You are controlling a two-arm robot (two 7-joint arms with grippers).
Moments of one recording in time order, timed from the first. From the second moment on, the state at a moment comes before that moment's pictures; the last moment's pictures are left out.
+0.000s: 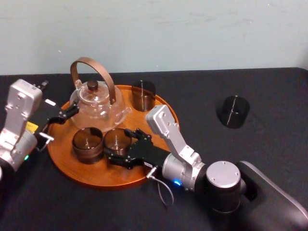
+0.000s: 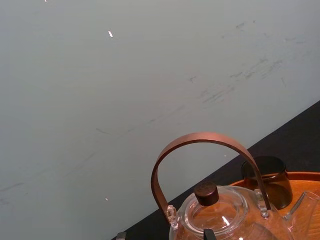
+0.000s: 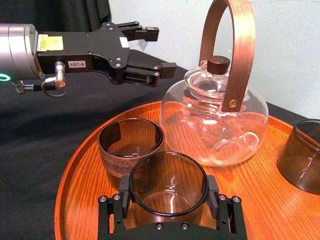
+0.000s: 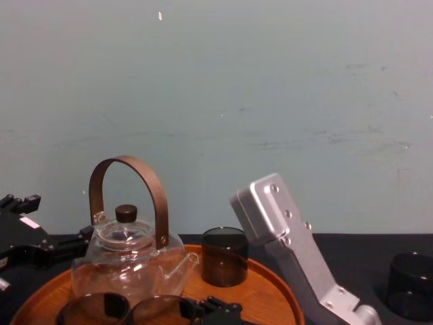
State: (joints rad) left arm -0.20 0.60 0.45 -1.41 -0.25 -0.12 0.03; right arm 0.28 0.12 -0.56 -1.20 0.14 0.02 0.42
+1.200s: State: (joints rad) left arm -0.20 0.60 0.45 -1.41 -0.25 -0.12 0.03; right arm 0.24 0.17 -0.56 -1.31 0.14 0.03 0.42
